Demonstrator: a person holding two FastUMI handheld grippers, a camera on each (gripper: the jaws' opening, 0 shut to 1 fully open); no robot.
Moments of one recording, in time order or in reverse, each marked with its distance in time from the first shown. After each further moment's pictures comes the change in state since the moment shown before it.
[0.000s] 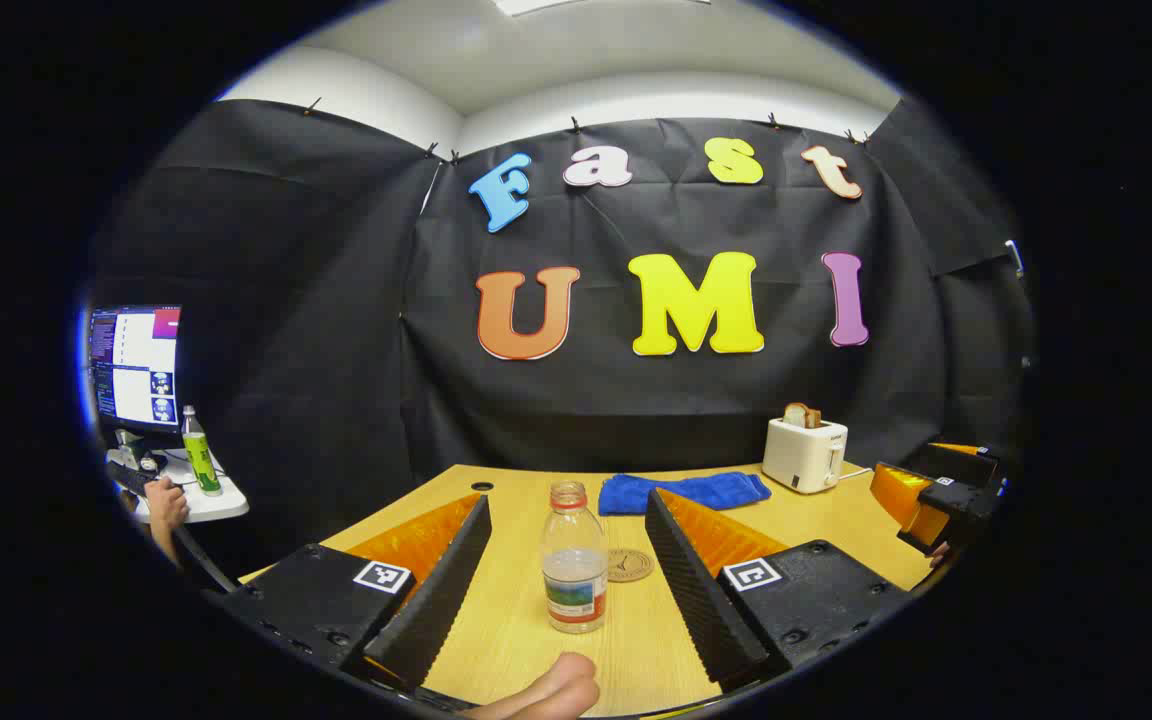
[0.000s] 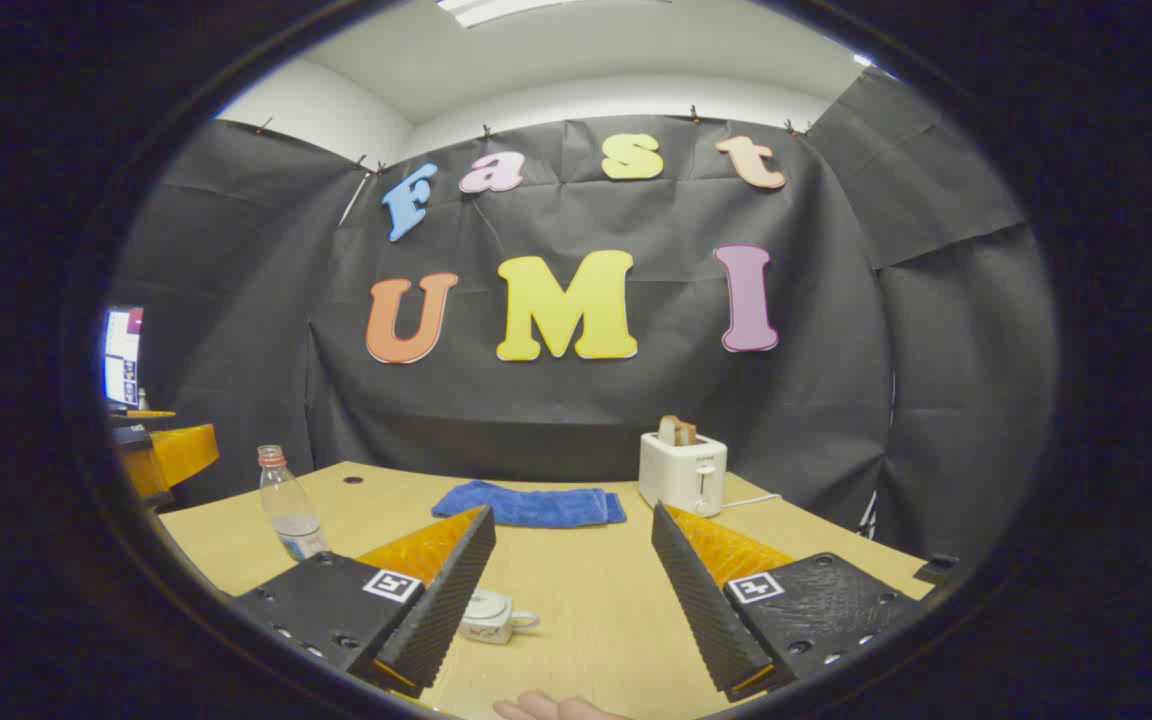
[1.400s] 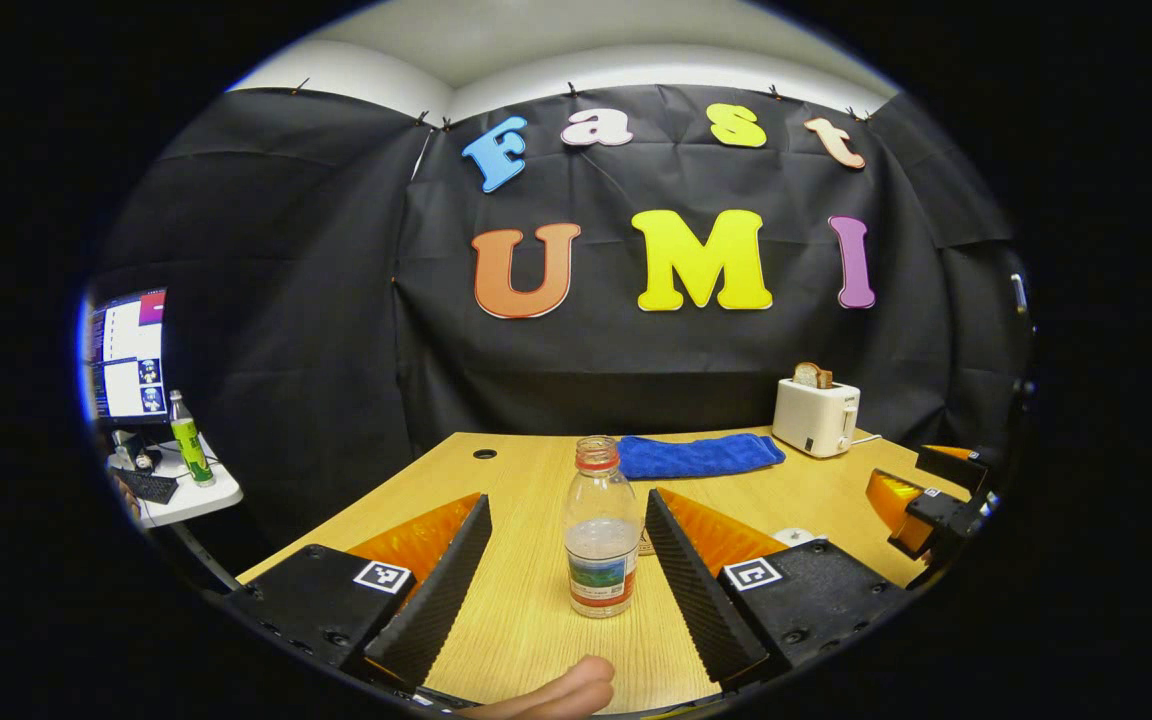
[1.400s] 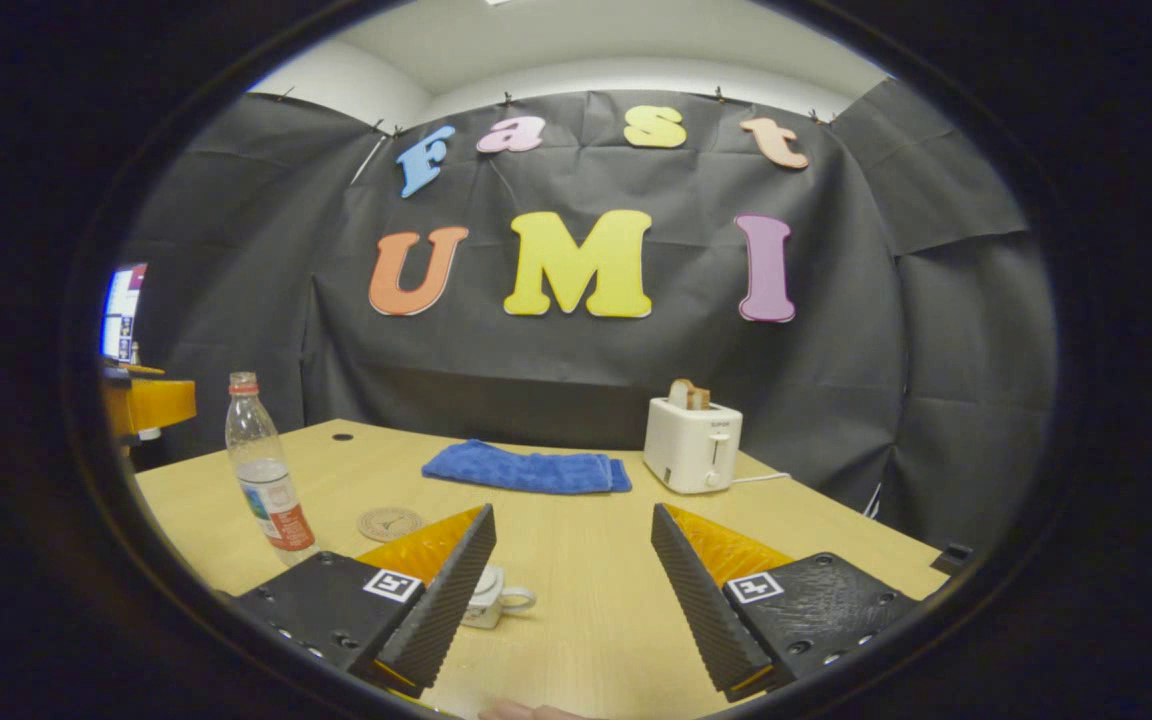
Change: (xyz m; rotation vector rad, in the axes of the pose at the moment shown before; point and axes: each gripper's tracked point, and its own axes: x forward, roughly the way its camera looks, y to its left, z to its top) left arm 0.018 0.011 -0.042 0.015 0.115 -0.015; right arm 0.035 0.015 -0.060 -0.057 0.082 0.020
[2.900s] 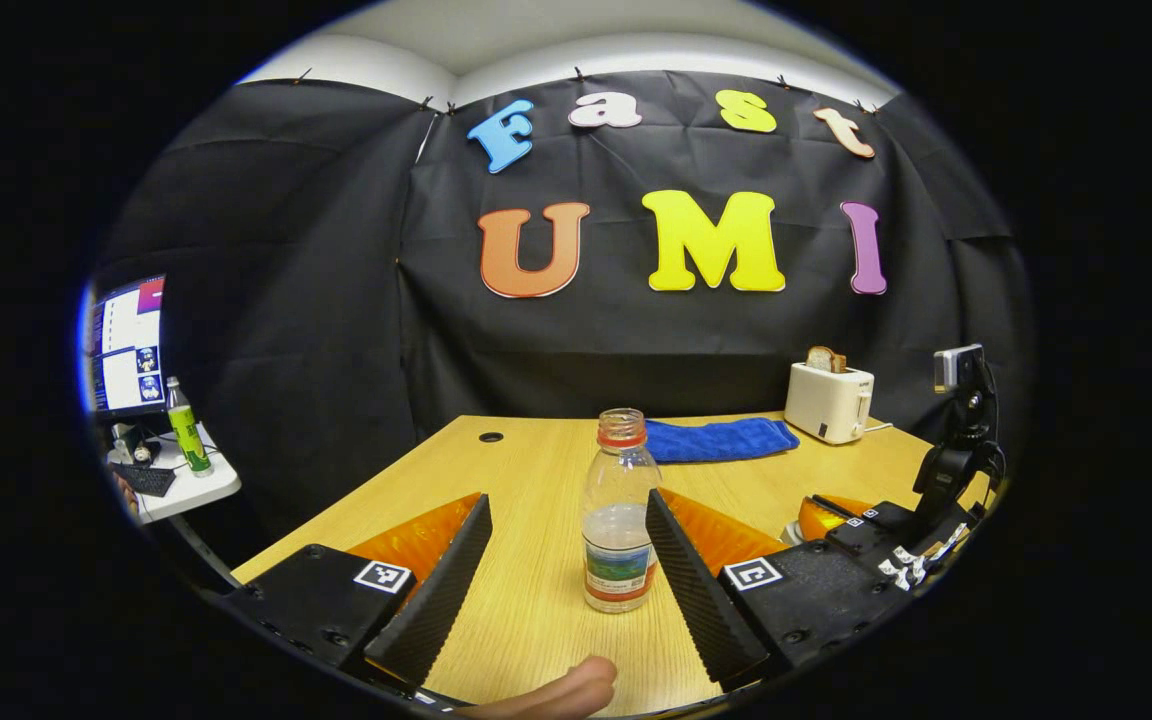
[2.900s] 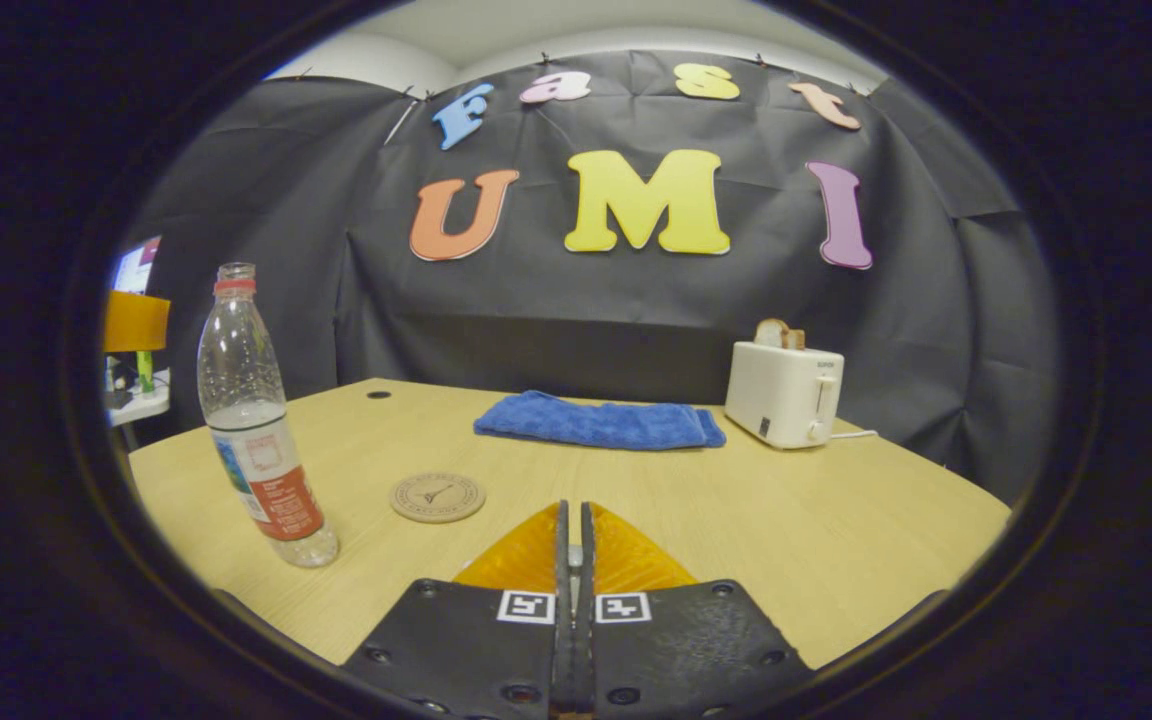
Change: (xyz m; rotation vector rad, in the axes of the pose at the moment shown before) left arm 0.017 0.008 -0.022 -0.004 0.053 0.004; right arm 0.066 0.081 -0.058 -0.022 0.081 0.113
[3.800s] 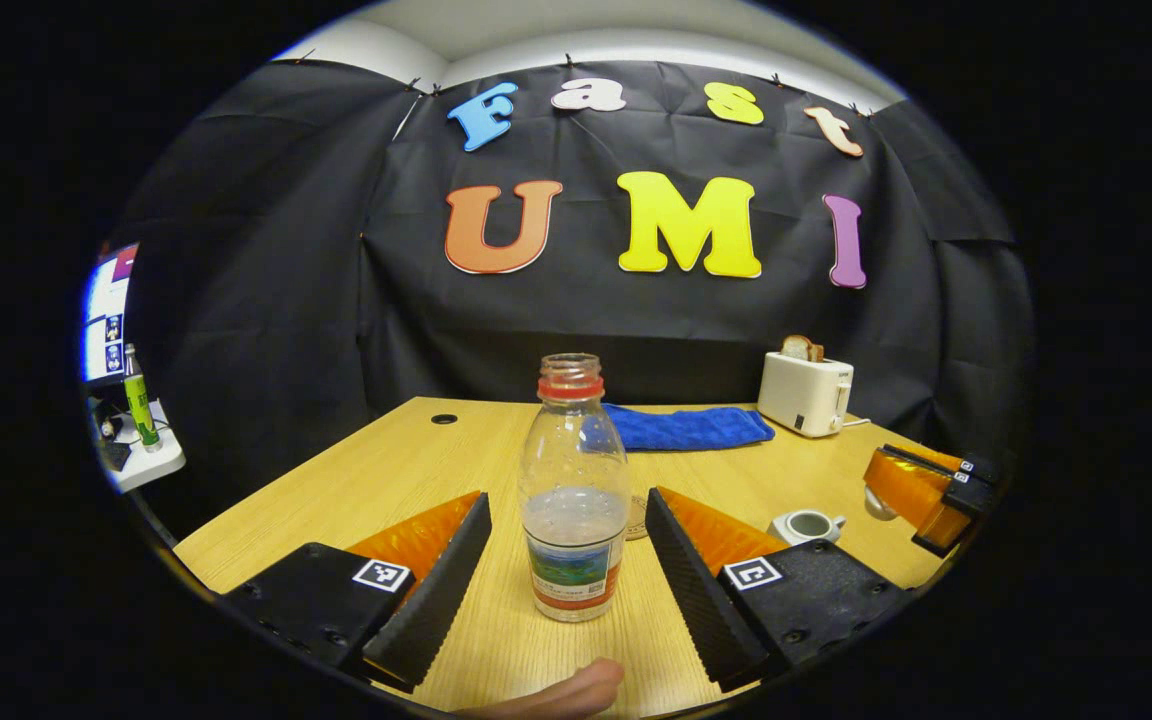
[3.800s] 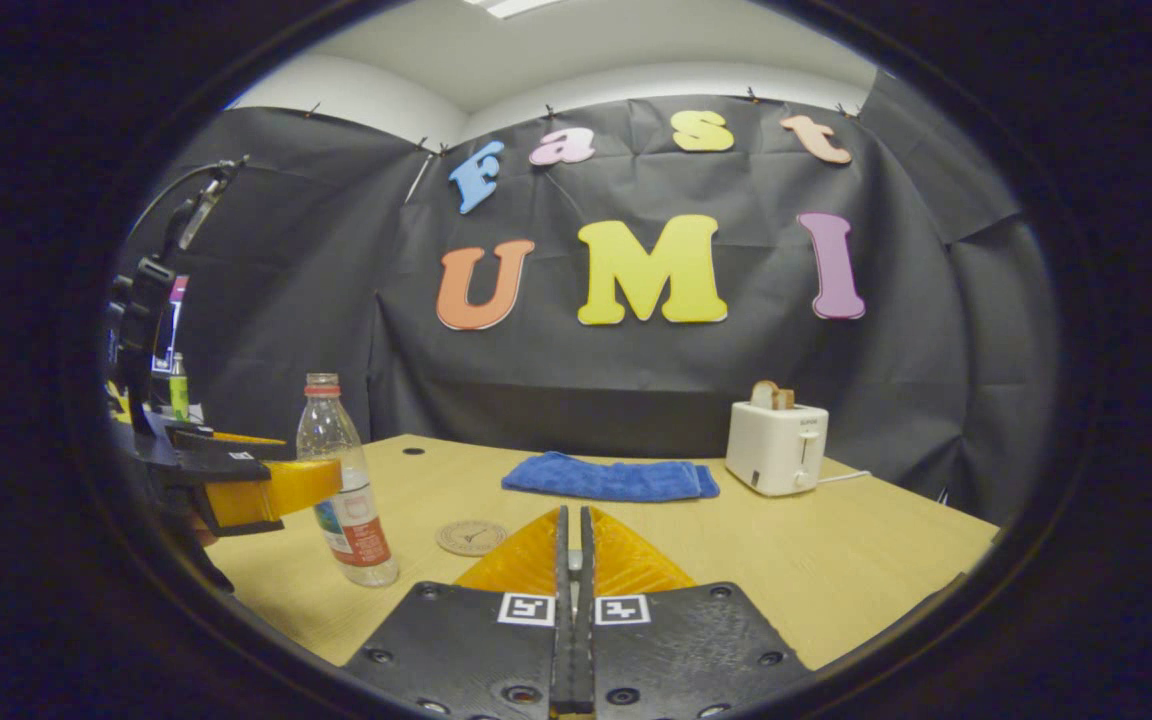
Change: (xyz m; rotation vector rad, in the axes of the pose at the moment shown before) left arm 0.041 -0.034 -0.040 -0.016 0.025 -0.095; right arm -0.074 -0.020 0.044 0.045 -0.135 0.056
